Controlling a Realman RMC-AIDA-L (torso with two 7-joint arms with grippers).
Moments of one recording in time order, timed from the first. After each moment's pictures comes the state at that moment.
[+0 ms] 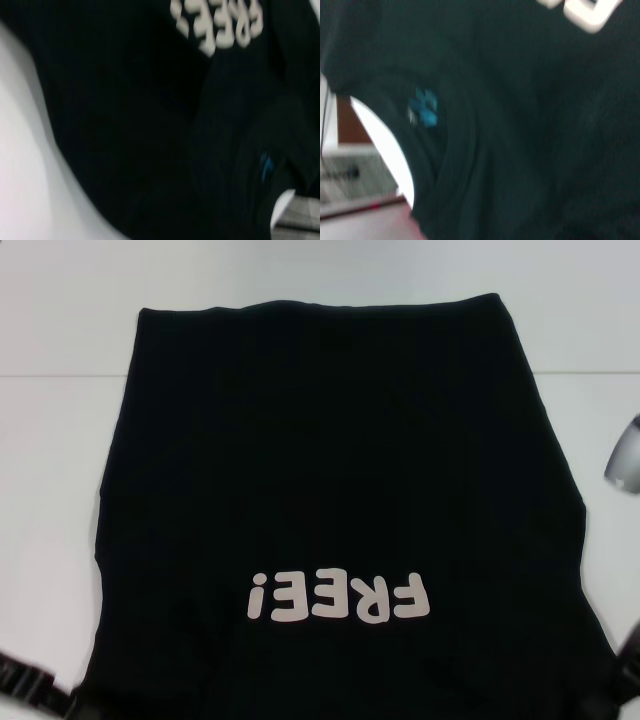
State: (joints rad) left arm -0.65 -1.90 0.57 0.67 2.74 1.97 -2.23; right arm 0.81 2.03 -0.88 -0.86 -2.81 -1.95 2.18
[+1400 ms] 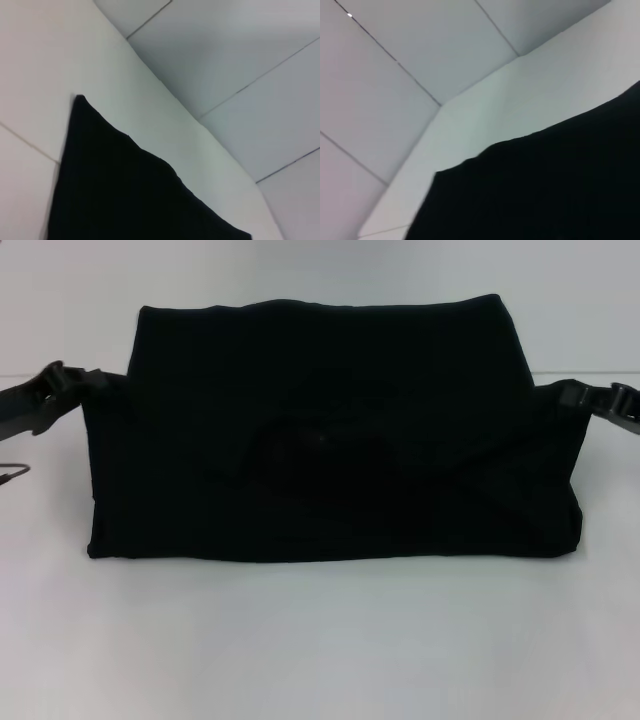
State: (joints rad) left arm -0.69 -1.96 0.12 0.46 2.20 1.16 -2.13; right arm 0.67 1.97 -0.38 -0.52 -2.08 -1.23 1.99
